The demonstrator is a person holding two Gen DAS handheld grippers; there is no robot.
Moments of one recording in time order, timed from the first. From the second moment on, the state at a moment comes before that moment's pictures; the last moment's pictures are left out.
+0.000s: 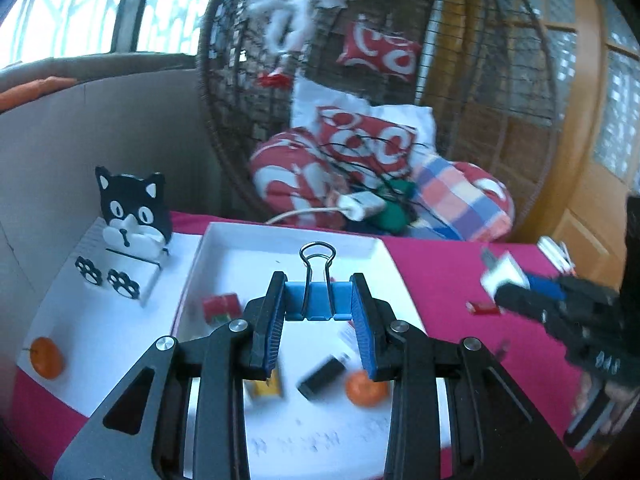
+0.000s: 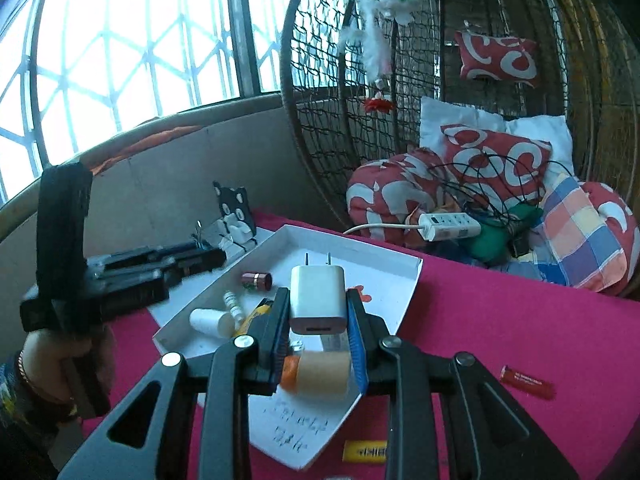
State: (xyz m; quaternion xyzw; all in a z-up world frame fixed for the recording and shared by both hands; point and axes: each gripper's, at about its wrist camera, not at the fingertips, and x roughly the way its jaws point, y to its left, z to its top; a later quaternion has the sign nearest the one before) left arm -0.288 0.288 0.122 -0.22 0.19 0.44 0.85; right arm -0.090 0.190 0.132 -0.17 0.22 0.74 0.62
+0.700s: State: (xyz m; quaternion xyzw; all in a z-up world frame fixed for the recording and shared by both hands) left arm -0.265 0.348 0.060 -0.23 0.27 0.51 0.78; right arm -0.146 0.259 0.066 -0.25 0.24 0.72 0.60
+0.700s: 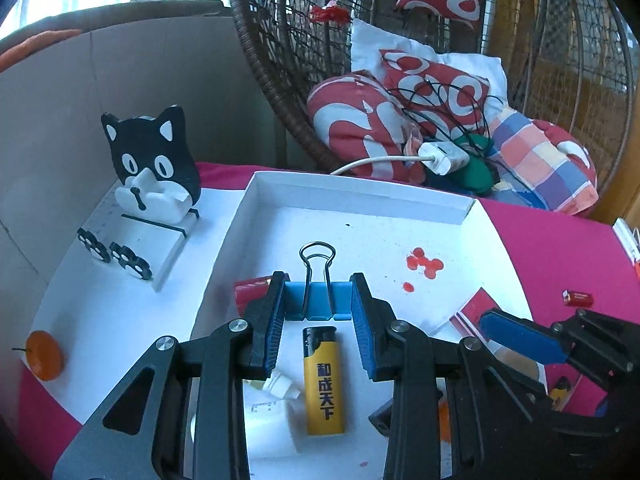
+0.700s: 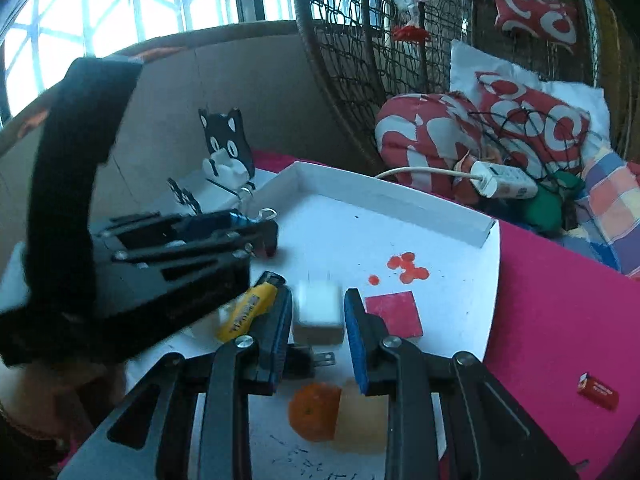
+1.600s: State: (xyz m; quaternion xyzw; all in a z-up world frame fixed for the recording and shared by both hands) left arm -0.278 0.253 0.125 -0.21 0.13 0.48 0.84; right arm -0.023 0.164 0.117 -0.11 0.23 0.66 0.70
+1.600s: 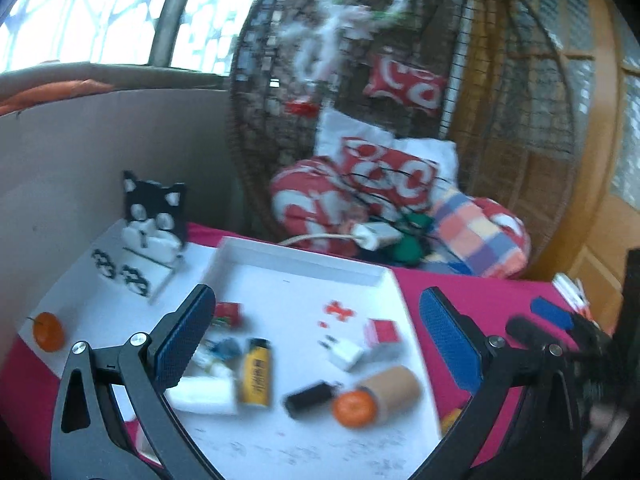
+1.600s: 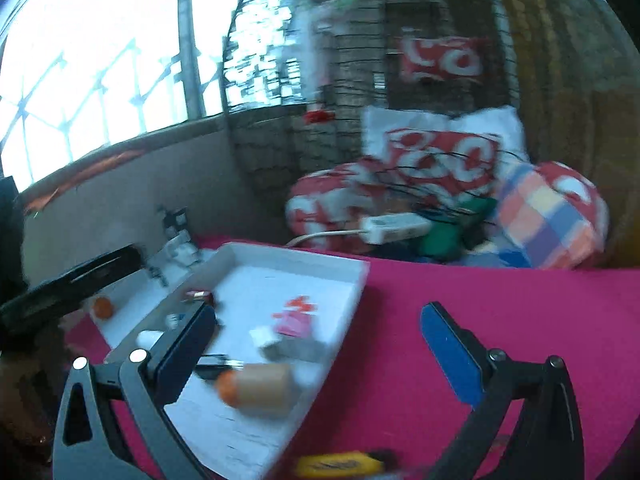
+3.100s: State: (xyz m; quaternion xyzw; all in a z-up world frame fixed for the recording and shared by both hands) left arm -0.076 0.148 0.011 -0.10 0.49 0.07 0.86; right arm 0.123 0.063 0.015 0.02 0.42 0.55 0.73
